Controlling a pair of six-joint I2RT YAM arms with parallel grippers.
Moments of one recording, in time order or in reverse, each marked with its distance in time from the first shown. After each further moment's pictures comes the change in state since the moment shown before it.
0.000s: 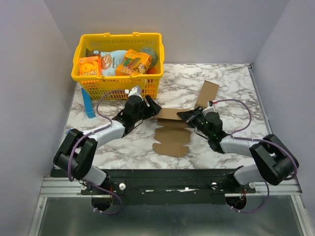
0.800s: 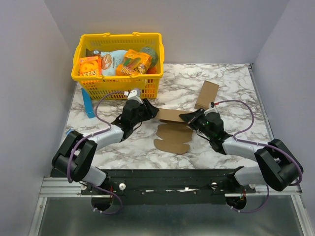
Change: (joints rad) left arm -0.001 -0.002 -0.093 0.171 0.008 0.069; right arm -0.011 -0.072 -0.007 -0.138 0.027 -0.021
